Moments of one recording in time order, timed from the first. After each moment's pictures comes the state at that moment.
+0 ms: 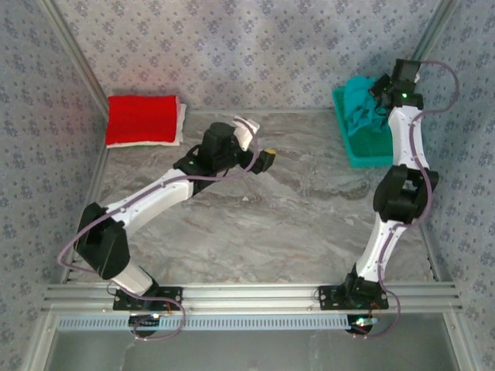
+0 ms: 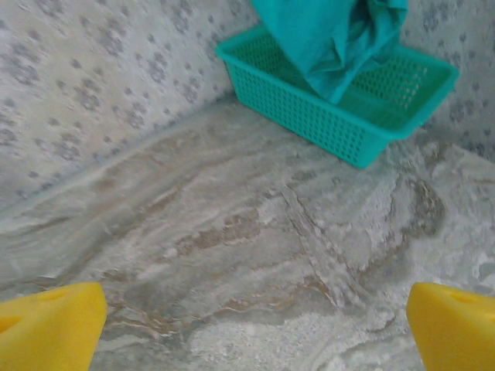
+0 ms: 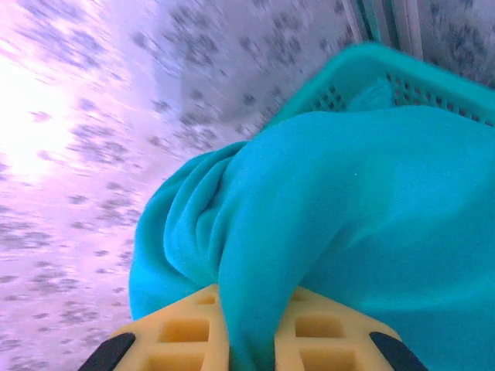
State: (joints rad) left arm -0.72 1.54 1.27 -0.07 0.09 -0.03; right arm -0.20 2.01 2.06 -0.55 -0.02 0.65
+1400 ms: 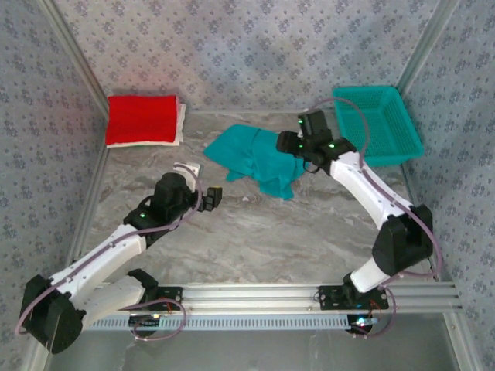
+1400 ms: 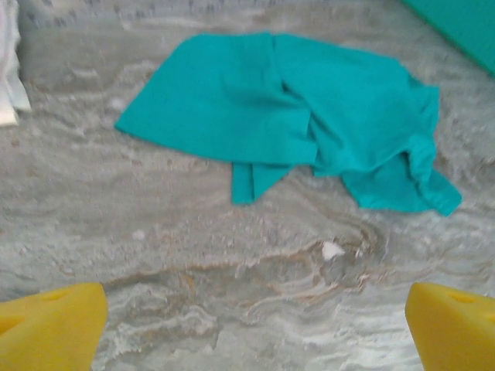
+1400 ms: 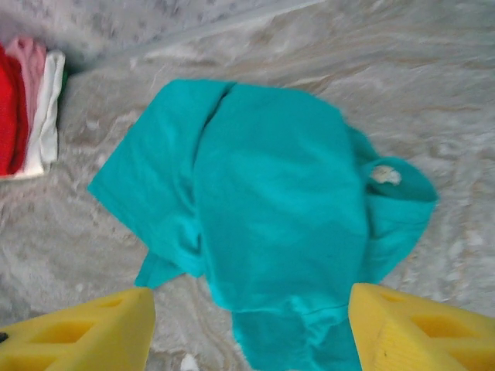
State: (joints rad) left arm -0.61 1.00 0.65 -0.19 -0.11 -0.23; right arm 0.38 1.52 1.33 -0.53 0.03 0.52
